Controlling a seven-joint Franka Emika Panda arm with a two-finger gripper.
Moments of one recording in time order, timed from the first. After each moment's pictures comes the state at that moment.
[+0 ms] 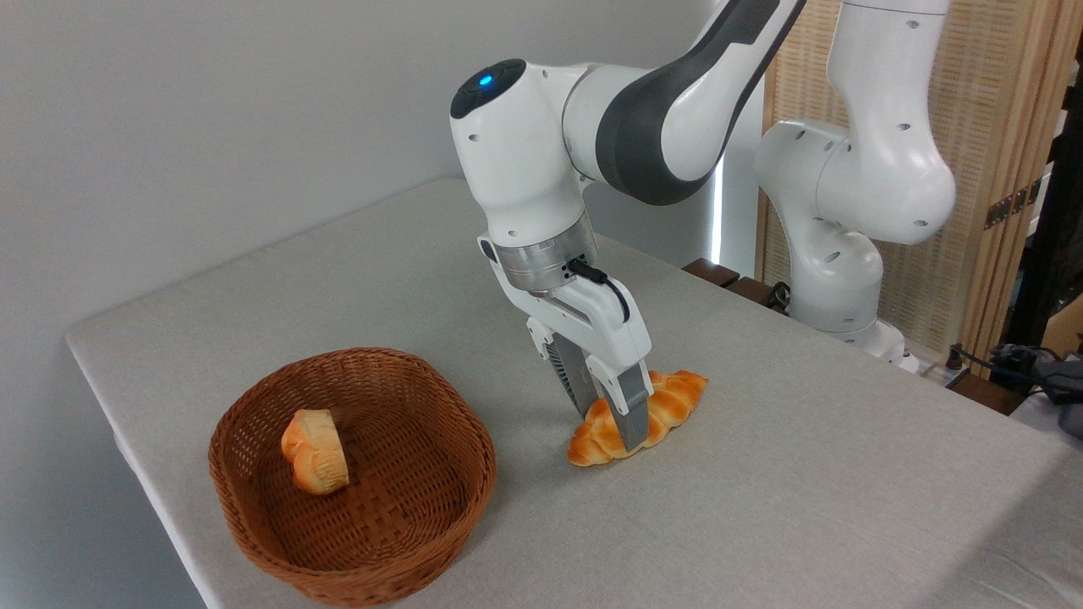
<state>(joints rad) -0.09 -0.24 0.05 -2.38 0.13 1.98 0.77</state>
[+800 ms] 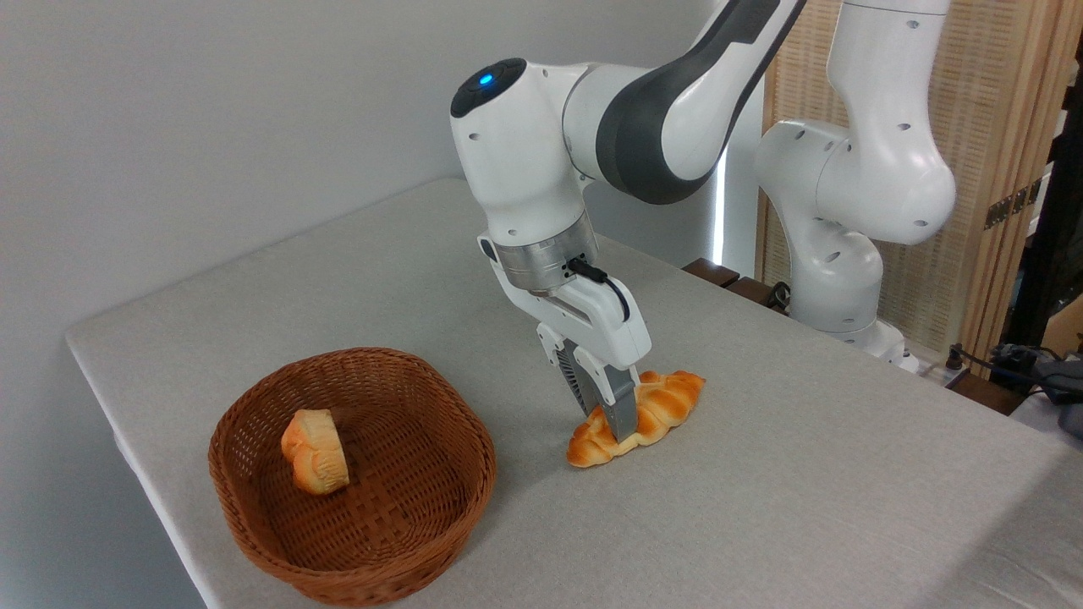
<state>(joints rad) -0.09 -0.24 0.05 -2.38 0.13 1.98 0.77</state>
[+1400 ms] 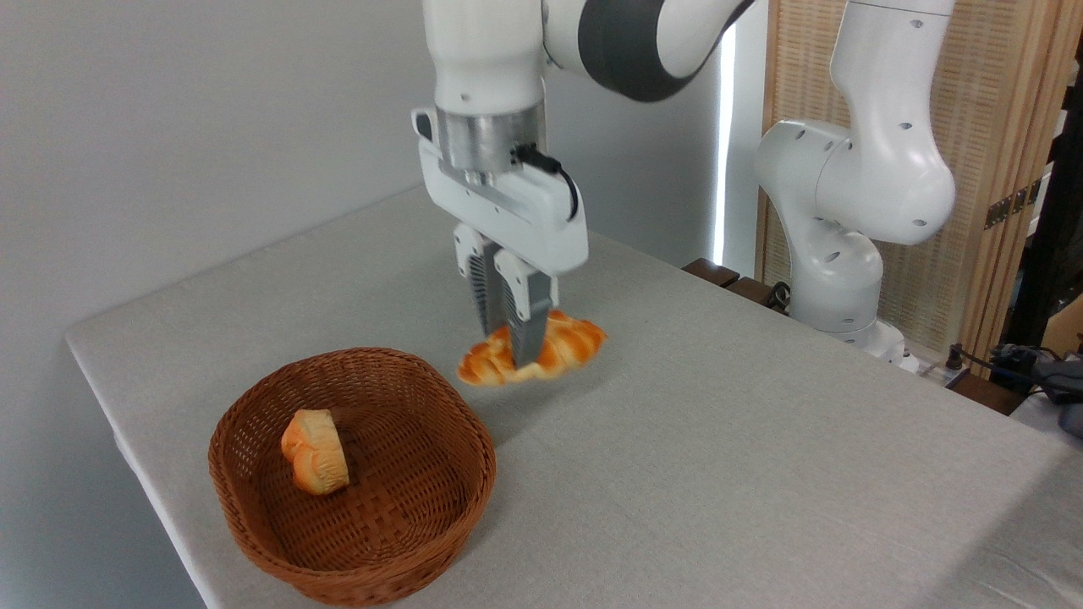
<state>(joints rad) -0.11 -0.27 0.04 -2.14 -0.05 1.95 0.77</state>
